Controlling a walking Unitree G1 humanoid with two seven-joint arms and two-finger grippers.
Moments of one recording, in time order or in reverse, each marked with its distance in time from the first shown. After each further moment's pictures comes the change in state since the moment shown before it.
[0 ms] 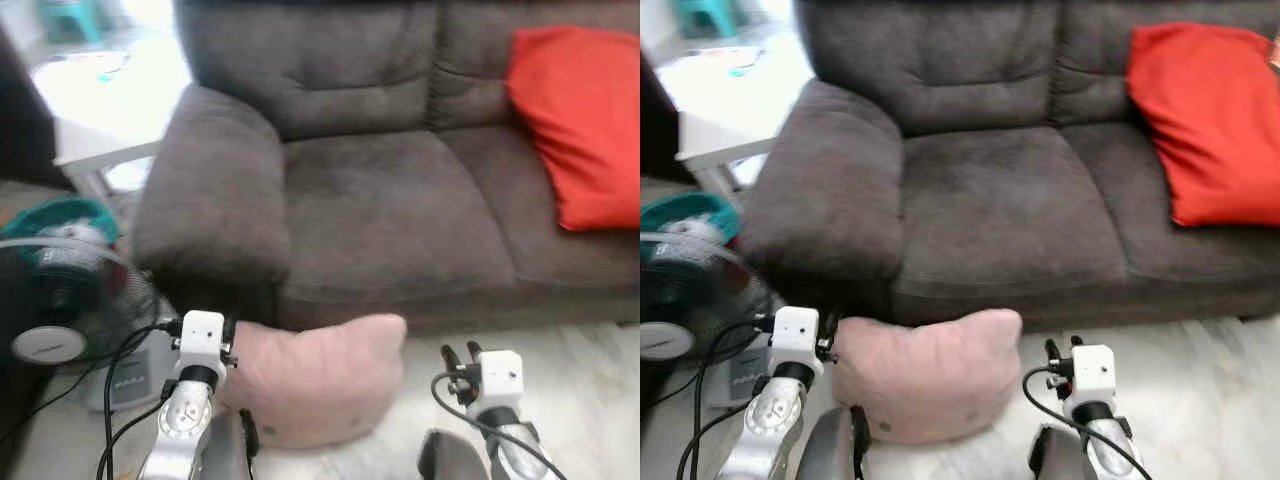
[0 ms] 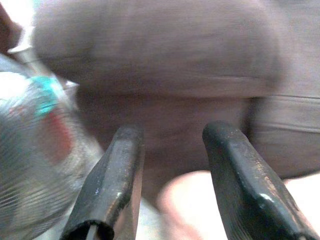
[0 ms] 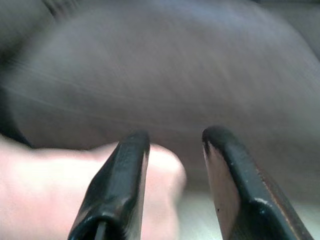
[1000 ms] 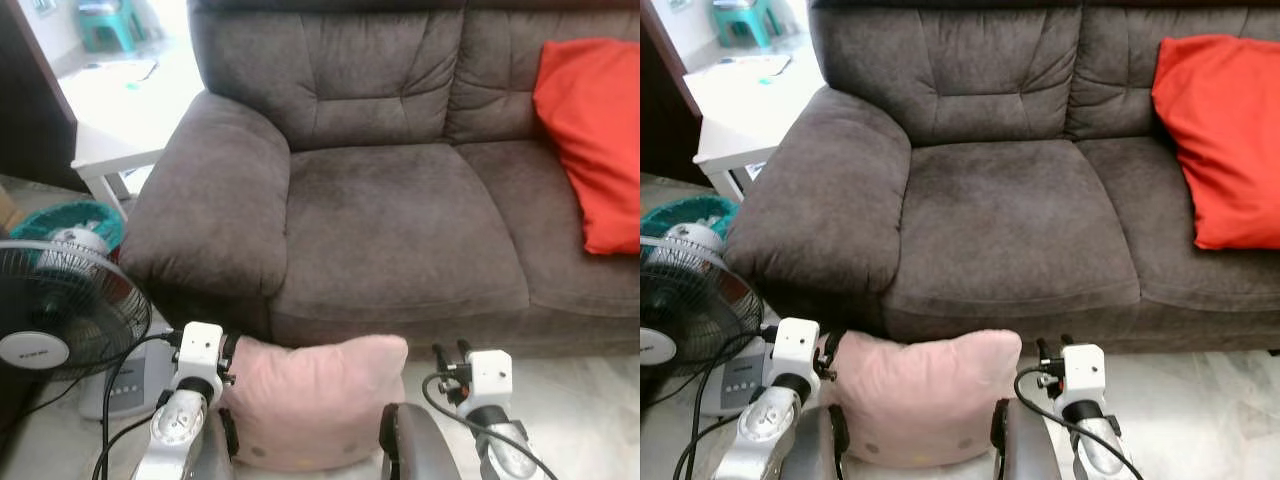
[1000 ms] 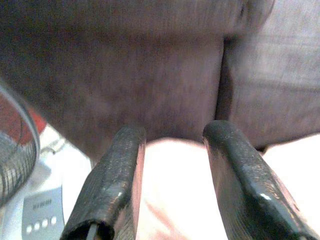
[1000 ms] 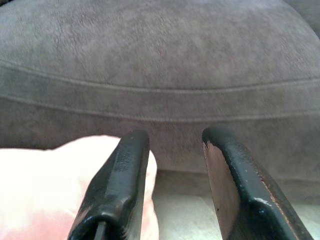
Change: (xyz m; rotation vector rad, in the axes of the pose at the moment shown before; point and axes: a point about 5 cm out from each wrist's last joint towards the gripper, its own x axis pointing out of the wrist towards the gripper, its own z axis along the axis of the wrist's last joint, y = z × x) left arm -0.002 -0.009 -0.025 -0.044 0.161 -0.101; right arm -0.007 -0.007 -0.011 -0.007 0.025 -0.024
